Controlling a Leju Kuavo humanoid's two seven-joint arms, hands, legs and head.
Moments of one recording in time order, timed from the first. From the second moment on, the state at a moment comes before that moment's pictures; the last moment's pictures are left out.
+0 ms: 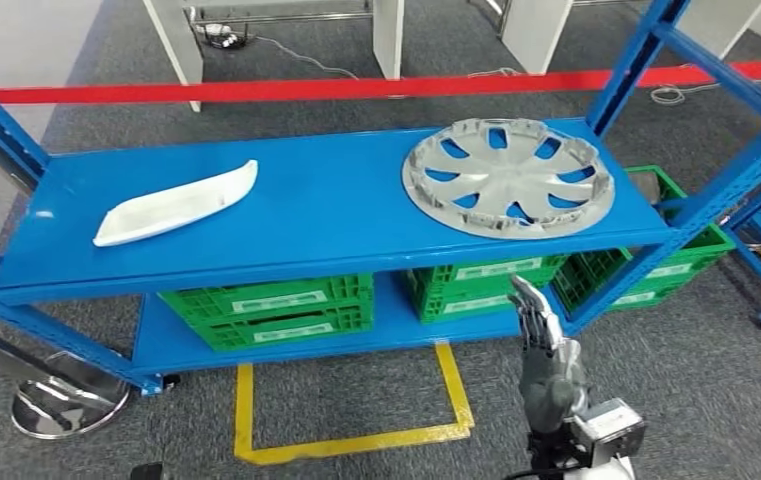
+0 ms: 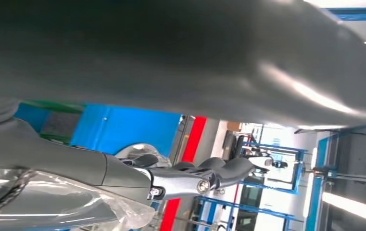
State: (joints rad) left arm -0.09 -0.22 1.14 -0.23 -0.84 0.24 -0.38; right arm 0.21 0.02 0.34 -1.75 0.22 -0.11 -0.65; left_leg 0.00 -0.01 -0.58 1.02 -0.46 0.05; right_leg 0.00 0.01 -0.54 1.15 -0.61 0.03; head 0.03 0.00
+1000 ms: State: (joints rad) left arm -0.10 -0.23 1.14 -0.23 -0.82 0.25 -0.37; right arm 0.20 0.02 0.34 -1.75 0.22 -0.10 -0.64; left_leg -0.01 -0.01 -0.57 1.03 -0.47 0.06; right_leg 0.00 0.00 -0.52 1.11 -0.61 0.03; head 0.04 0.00
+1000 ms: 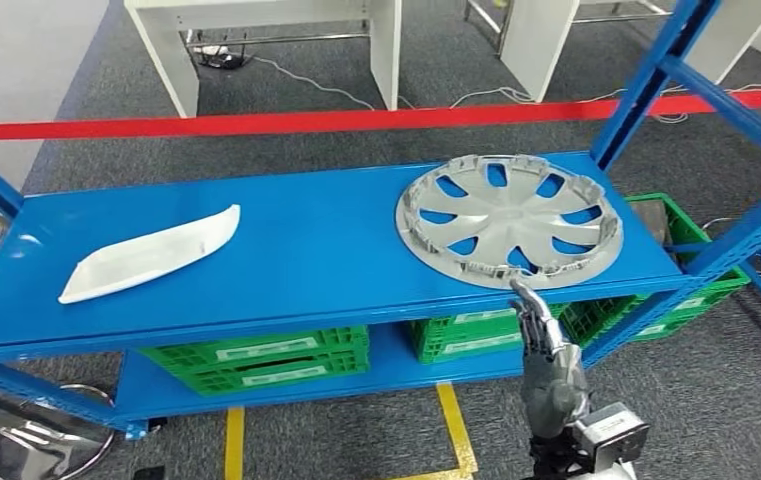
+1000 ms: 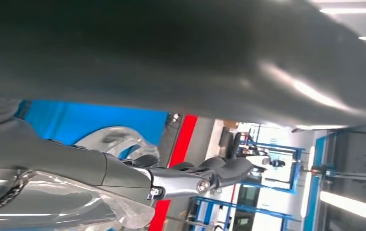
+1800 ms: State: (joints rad) left arm -0.12 -0.25 1.09 -0.23 -0.92 0.22 -0.34; right arm -0.08 0.01 0.47 -1.60 0.45 -0.10 -0.51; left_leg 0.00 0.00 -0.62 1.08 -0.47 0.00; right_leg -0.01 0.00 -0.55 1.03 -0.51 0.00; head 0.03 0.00
